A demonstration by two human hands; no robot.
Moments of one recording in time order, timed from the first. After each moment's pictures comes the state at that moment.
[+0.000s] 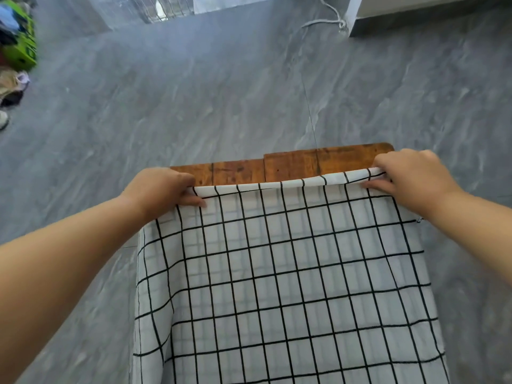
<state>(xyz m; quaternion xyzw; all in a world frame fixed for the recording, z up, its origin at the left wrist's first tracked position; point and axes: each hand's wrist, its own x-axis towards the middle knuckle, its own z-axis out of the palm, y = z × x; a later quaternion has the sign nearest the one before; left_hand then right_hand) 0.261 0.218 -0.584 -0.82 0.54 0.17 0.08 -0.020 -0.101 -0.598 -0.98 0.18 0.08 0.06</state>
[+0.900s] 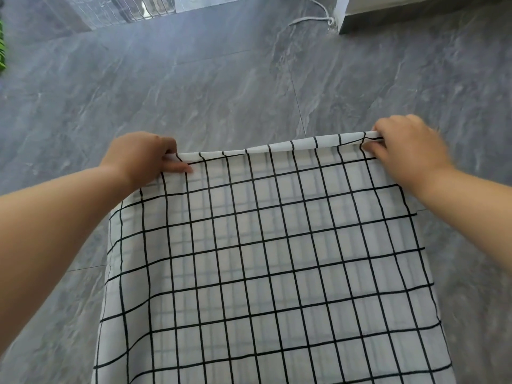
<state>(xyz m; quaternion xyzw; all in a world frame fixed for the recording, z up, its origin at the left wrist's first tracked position) 0.311 0.153 -0.599 -0.88 0.45 0.12 0.07 0.028 -0.131 -0.613 -0.95 0.32 0.02 0.06</state>
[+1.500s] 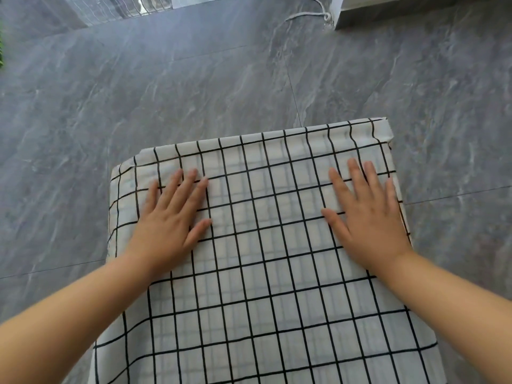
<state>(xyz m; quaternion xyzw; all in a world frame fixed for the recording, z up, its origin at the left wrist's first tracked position) 0.196 0.228 -0.631 -0.85 0.52 0.09 0.04 -0.038 -0.015 -0.639 -0.95 0.29 0.06 0.09</state>
